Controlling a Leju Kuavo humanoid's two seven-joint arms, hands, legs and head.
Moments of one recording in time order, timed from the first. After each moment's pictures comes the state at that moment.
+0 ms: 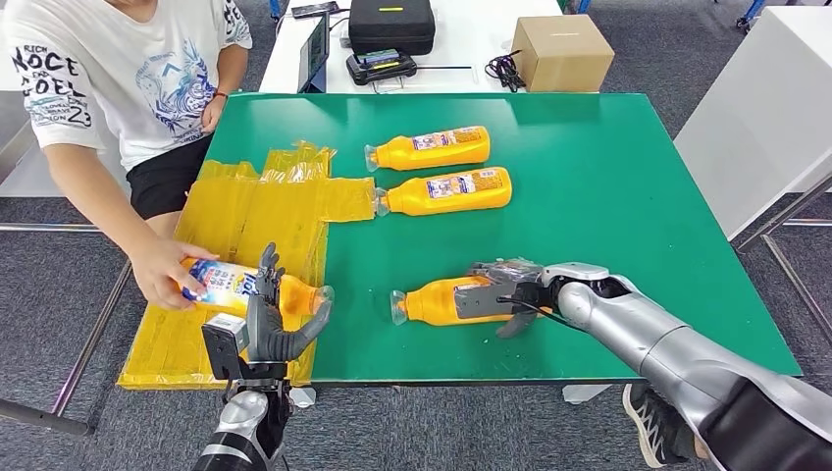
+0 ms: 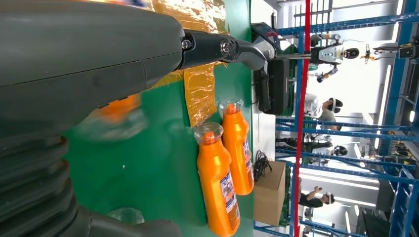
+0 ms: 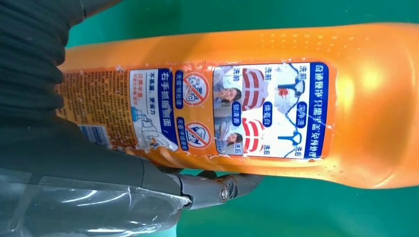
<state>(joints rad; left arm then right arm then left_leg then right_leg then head) -0.20 -0.28 -0.07 -0.97 -0.02 0.20 -0.68 -0.82 -0.39 1.22 -0.90 0.17 0.39 -0.15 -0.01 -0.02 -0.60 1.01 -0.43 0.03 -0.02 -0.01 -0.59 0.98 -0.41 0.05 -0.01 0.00</state>
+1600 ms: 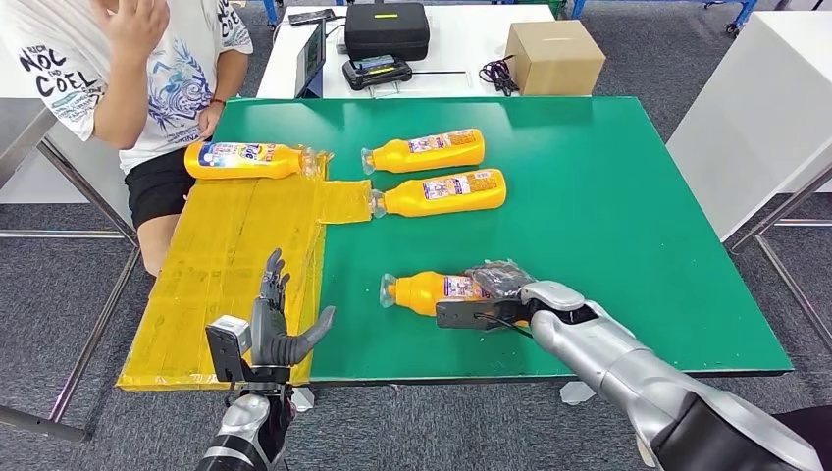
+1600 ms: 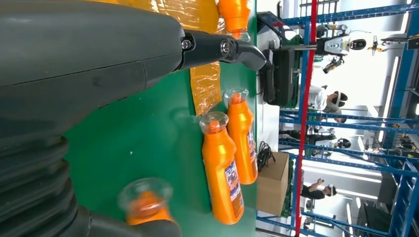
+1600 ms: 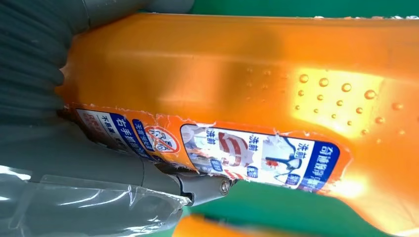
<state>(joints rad) -0.19 -0.28 -0.07 -0.95 -0.01 0.18 -0.67 -0.70 -0.22 1.10 -0.73 0.39 0.06 -0.18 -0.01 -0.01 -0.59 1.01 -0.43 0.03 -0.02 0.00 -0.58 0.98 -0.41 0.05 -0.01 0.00</state>
